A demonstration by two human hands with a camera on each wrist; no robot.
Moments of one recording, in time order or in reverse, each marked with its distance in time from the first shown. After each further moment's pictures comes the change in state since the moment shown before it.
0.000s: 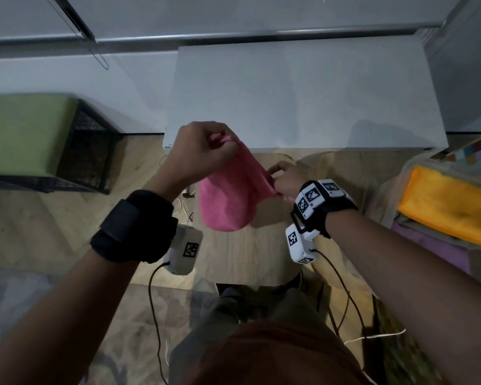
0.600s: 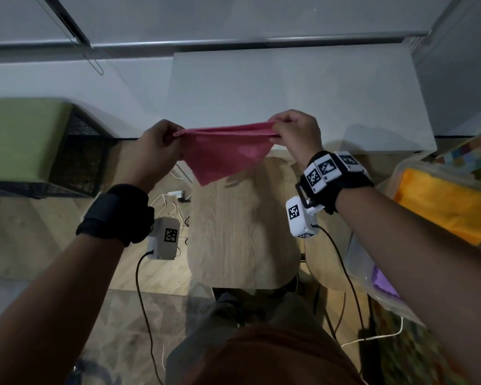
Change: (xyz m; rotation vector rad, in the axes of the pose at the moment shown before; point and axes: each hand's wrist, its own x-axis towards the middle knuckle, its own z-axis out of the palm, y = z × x) left_hand 0.012 -0.081 -0.024 -0.179 0.133 -0.292; right_hand -0.013 -0.063 -0.045 0.362 0.300 -0.423
